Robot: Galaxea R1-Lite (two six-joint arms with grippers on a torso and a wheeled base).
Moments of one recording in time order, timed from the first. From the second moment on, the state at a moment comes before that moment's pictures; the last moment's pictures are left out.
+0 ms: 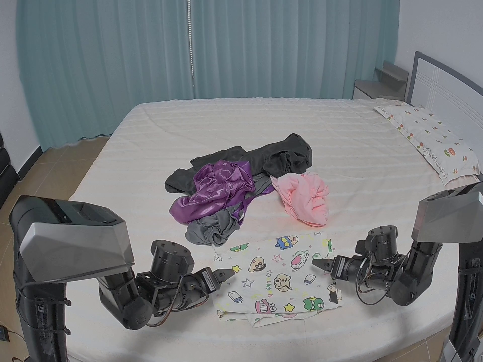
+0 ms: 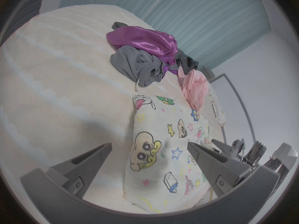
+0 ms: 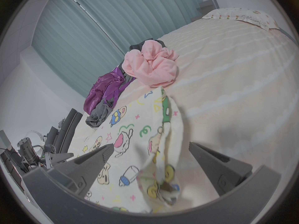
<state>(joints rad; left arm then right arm) -0.53 2.27 -0.52 -1.10 -0.07 -0.92 0.33 2.29 -0.44 -1.22 0.12 0.56</state>
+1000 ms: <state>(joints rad) -0.48 2.17 -0.30 -1.30 -0.07 -1.06 0.41 2.34 -0.12 -1.47 0.11 0.55</state>
